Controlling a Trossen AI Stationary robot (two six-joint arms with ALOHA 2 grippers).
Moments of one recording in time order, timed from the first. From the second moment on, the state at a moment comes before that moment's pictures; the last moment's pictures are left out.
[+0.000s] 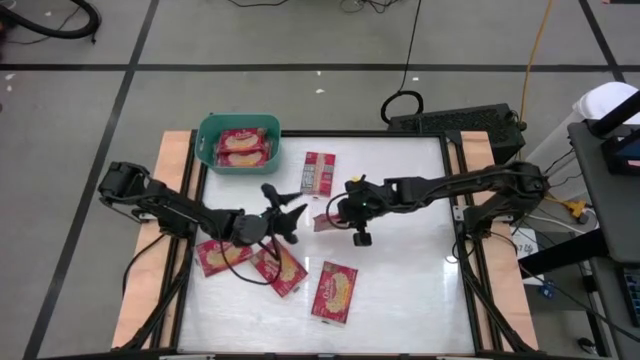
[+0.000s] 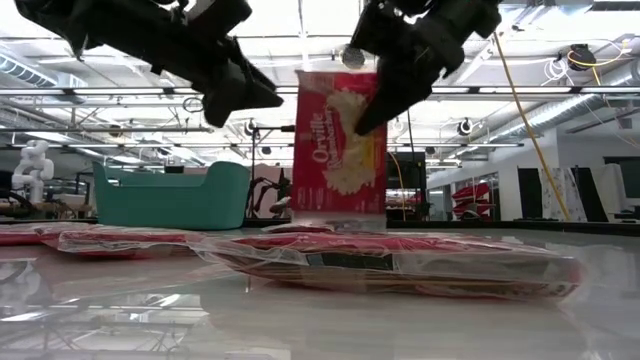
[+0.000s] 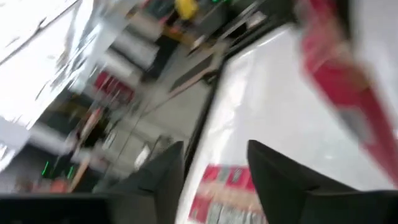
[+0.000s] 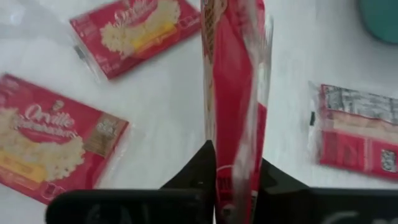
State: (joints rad) left arm -0.26 1.48 0.63 0.60 -0.90 0.60; right arm -0.01 1.53 1.03 -0.33 -0.08 -0.11
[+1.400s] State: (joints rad) left arm -0.28 1.18 0.63 0.36 -0.50 -0.07; right arm 0.08 1.50 0.45 1.17 0.13 -0.06
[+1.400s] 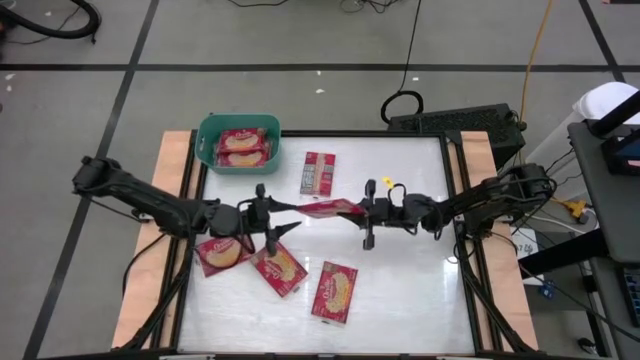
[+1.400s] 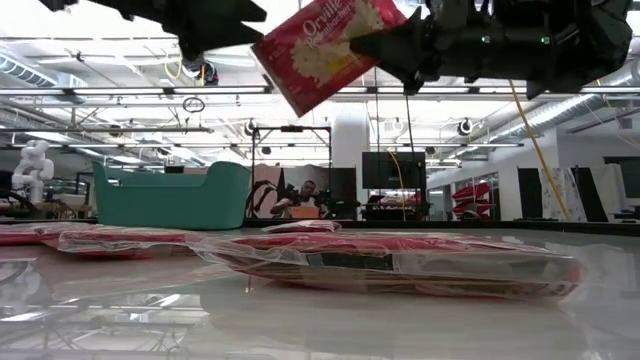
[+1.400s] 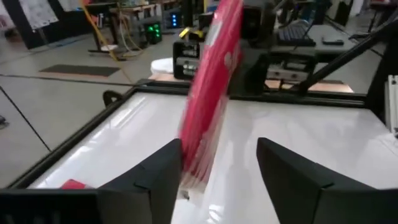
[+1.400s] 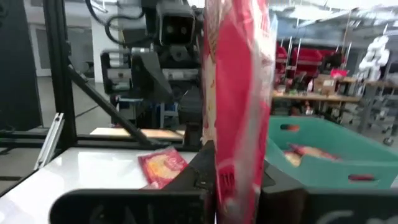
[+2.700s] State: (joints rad) left arm 0.01 1.10 0.63 0.34 -0.07 0.11; right arm 0.08 1.49 0.45 1.19 0.26 -0.11
